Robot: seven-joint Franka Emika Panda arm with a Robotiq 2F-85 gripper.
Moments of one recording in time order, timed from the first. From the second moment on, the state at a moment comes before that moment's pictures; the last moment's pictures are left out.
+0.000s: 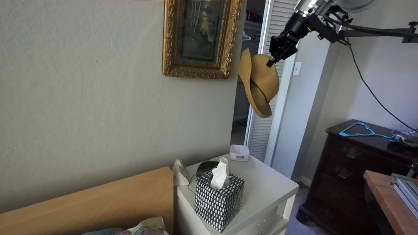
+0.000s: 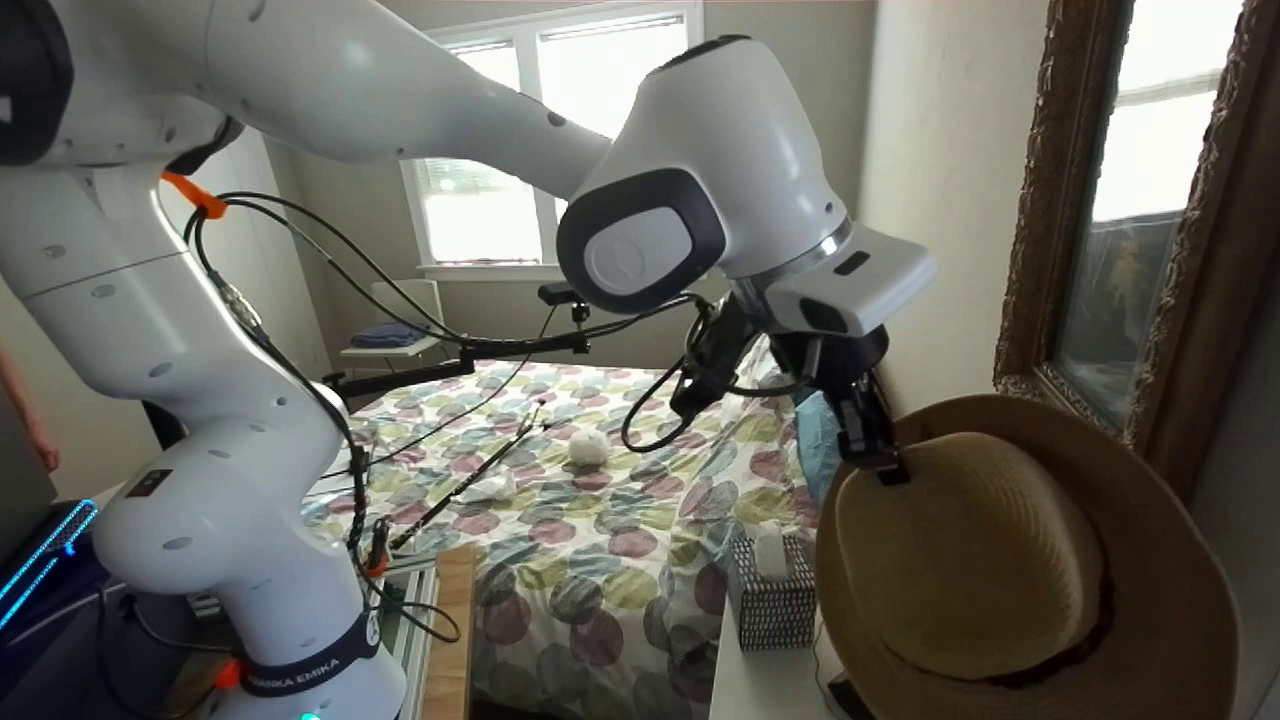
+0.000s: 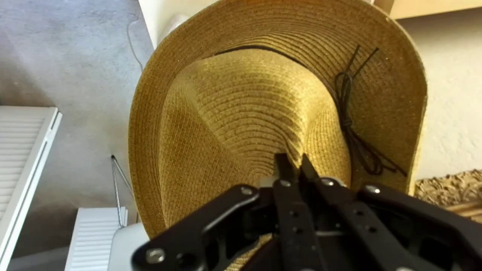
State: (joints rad) arm -0.18 -0.24 -0.18 -2.33 0.09 2.59 0.20
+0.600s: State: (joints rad) arm -0.18 -0.31 -0.19 -2.26 0.09 2.72 0.20
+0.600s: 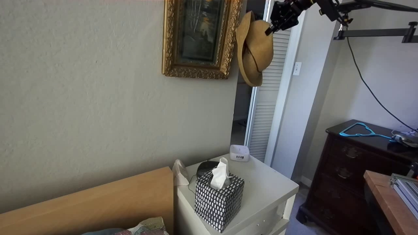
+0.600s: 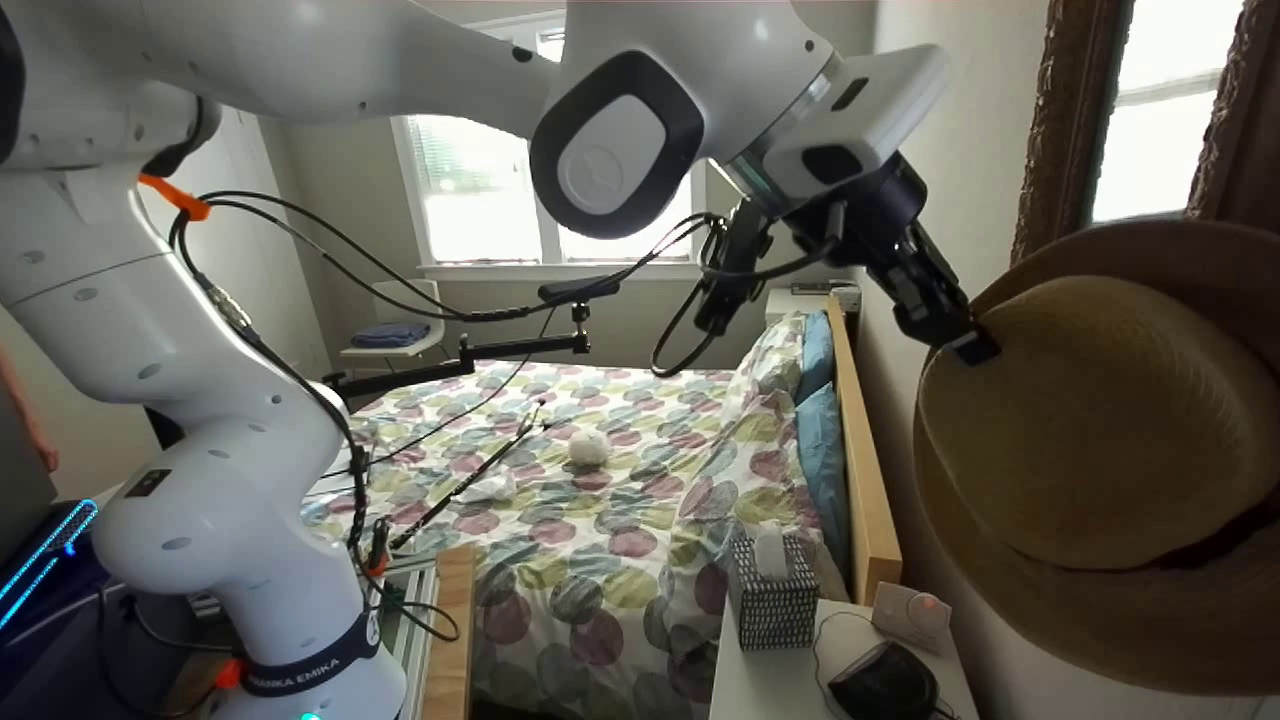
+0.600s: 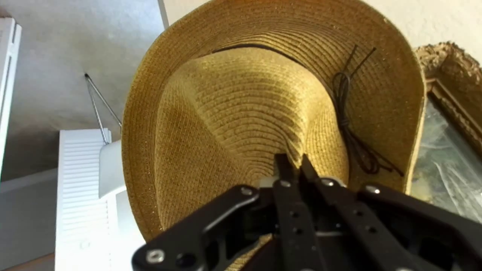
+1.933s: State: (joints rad) arm -0.13 -0.56 -0.18 -2.23 0.11 2.95 0.19
